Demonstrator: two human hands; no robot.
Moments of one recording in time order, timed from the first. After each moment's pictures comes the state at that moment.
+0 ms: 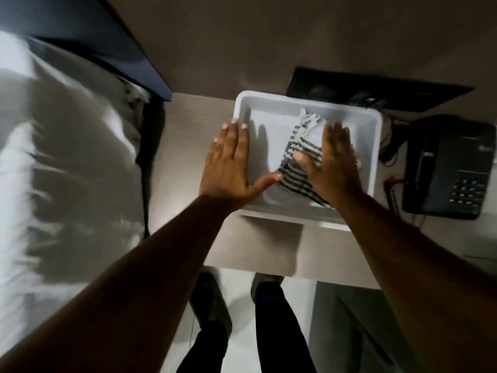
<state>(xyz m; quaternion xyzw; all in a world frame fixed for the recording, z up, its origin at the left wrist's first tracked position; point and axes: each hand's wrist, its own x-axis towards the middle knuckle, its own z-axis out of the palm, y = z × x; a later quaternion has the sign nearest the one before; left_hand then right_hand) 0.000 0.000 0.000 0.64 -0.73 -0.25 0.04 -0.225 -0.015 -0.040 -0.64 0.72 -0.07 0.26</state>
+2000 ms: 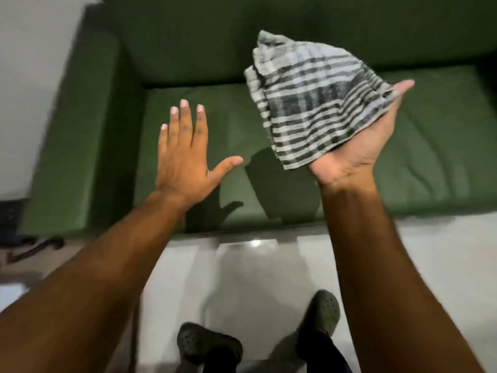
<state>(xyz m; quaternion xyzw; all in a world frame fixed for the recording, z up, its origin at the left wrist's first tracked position) -0.339 0.564 0.215 -0.16 -0.98 -0.08 0.01 -0.308 0.792 0.266 0.04 0.19 -0.98 -0.04</state>
